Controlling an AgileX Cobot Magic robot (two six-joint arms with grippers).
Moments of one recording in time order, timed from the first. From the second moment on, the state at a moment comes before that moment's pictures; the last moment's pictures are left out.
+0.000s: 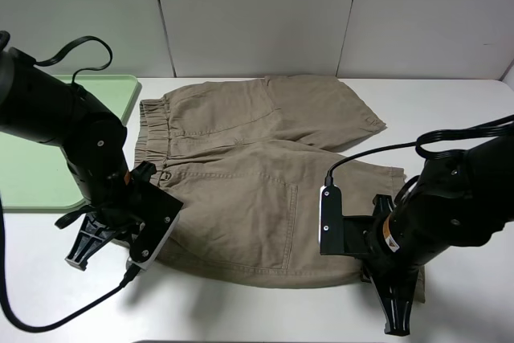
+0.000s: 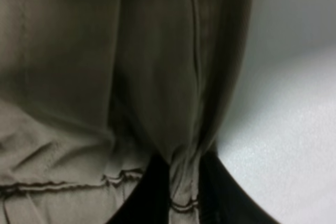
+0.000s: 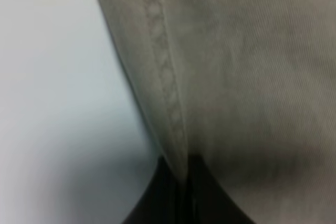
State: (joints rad) left arm -0.59 1.84 -0.74 0.22 0.46 1.17; right arm 0.74 1.70 -0.48 -0.23 0.32 -0.43
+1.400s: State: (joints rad) left arm -0.59 1.38 -0.73 0.11 0.71 0.98; right arm 0.74 1.14 -0.50 0.04 0.81 -0.39
